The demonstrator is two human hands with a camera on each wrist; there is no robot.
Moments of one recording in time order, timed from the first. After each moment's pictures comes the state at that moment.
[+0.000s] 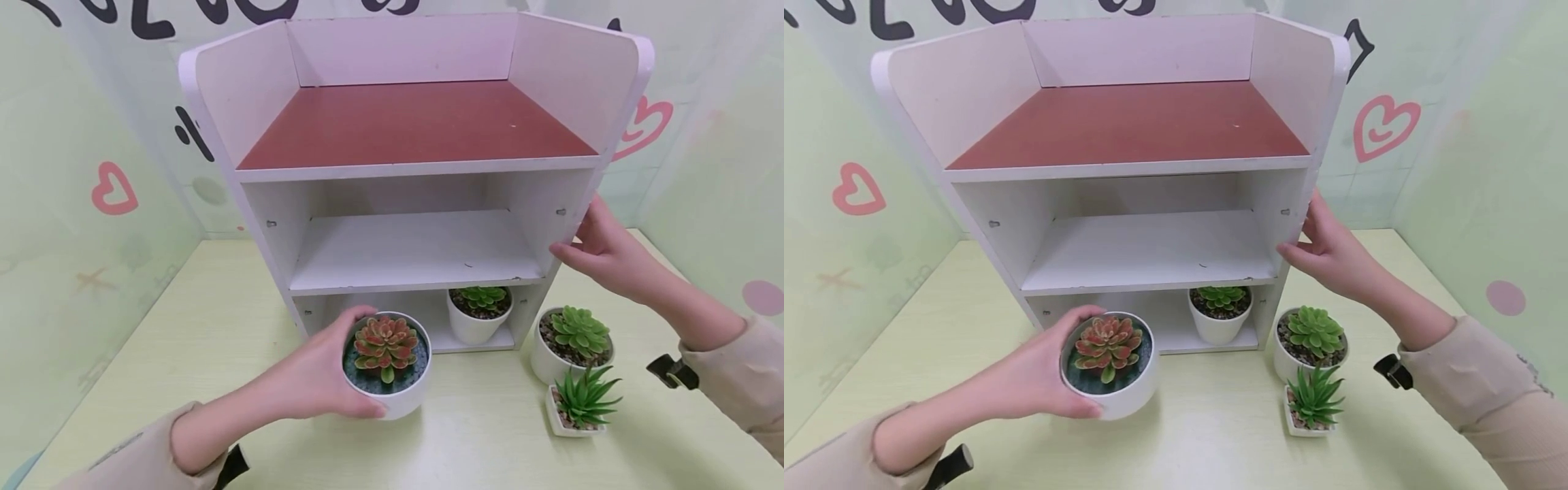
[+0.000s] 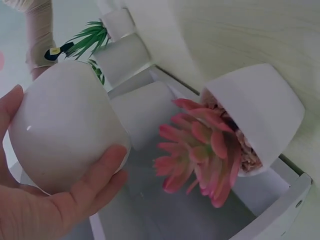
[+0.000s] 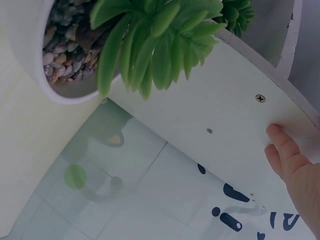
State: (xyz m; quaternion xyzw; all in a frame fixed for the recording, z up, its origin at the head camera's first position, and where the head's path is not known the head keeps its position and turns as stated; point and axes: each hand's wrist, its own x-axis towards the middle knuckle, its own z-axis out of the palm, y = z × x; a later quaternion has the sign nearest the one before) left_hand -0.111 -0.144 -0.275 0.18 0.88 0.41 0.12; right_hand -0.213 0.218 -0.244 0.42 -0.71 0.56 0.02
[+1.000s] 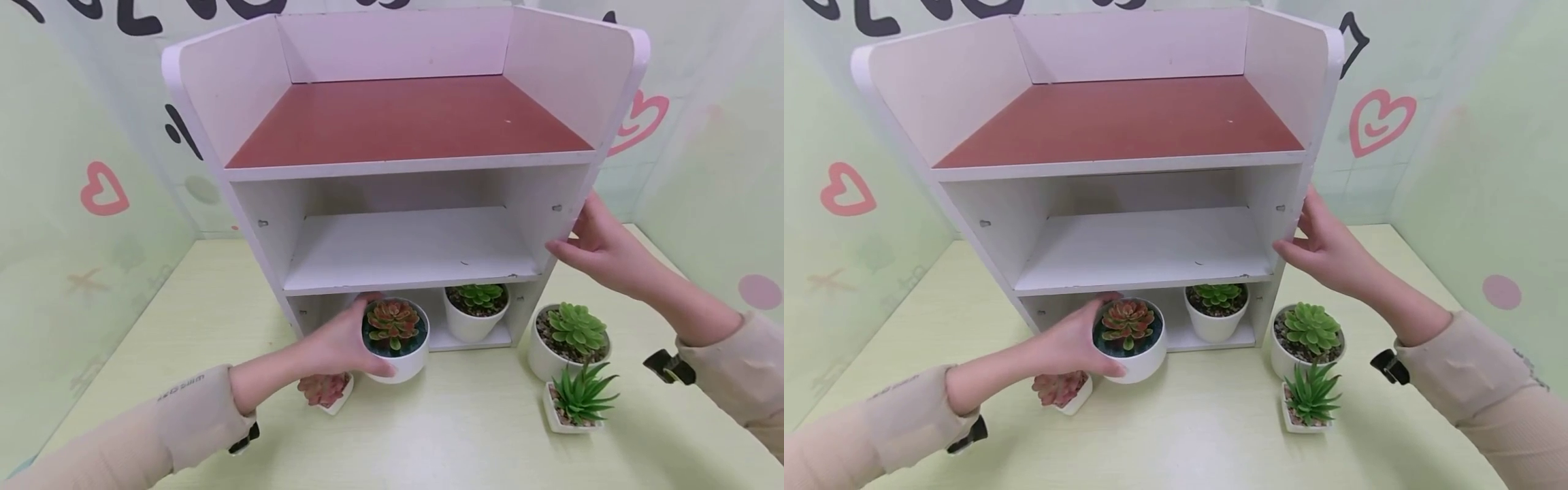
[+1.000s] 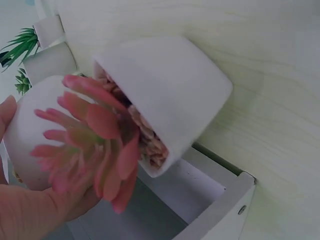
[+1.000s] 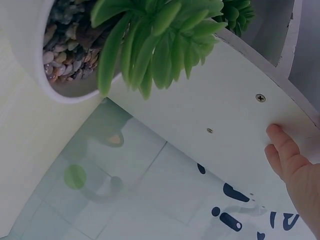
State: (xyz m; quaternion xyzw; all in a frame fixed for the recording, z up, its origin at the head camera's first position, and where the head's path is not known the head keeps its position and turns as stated) left_hand -0.164 -0.129 -0.313 0.18 0.89 0.39 0.13; right_hand -0.213 0.219 -0.244 0.40 -0.72 0.56 0.02
